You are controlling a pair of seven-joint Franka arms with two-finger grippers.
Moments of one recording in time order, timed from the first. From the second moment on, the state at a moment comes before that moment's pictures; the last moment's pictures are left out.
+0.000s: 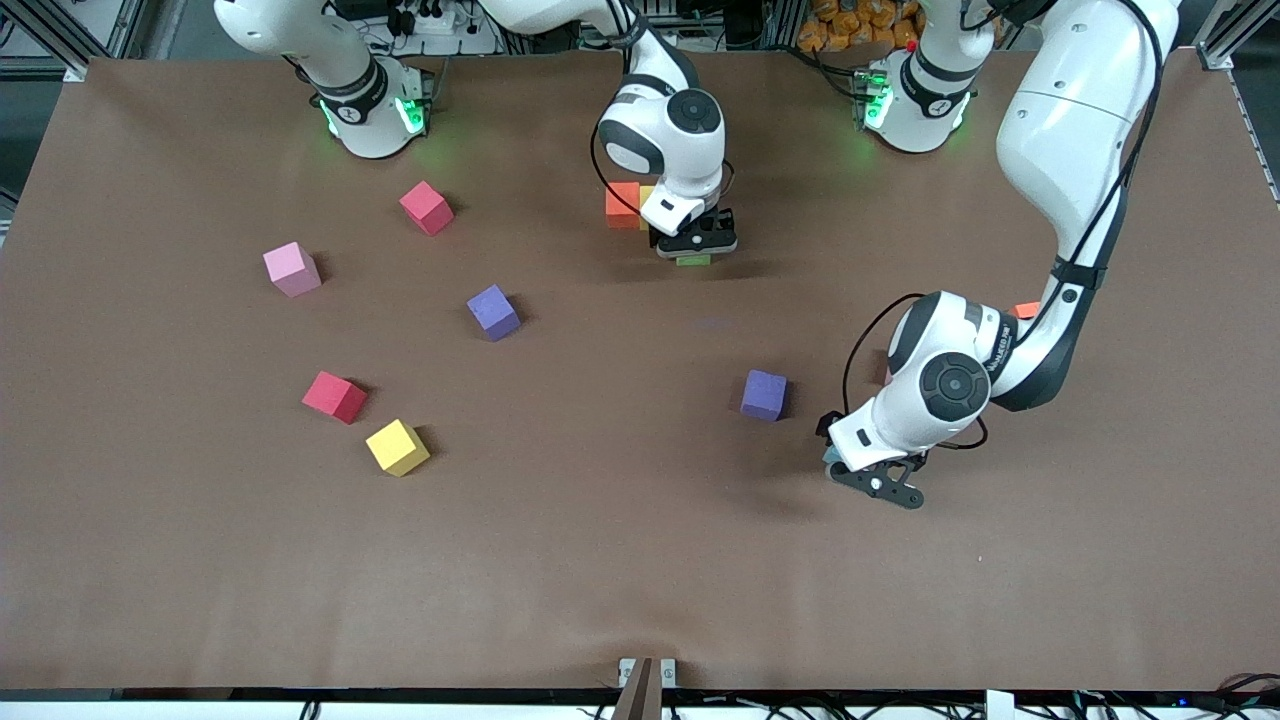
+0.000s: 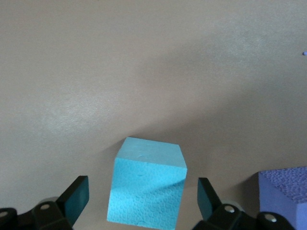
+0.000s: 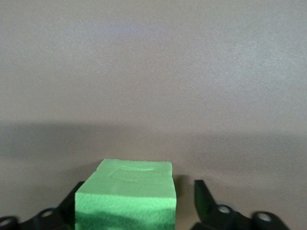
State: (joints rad) left arm -0.09 0.70 -0.27 -1.60 0.23 2.27 -0.06; right arm 1.21 0.68 -0.10 -1.75 0.07 2.47 1.01
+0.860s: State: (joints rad) left arm -0.10 0.72 -0.25 -1.60 0.23 2.29 -0.06; right arm 1.20 0.60 -0.13 -1.74 0.07 2.42 1.01
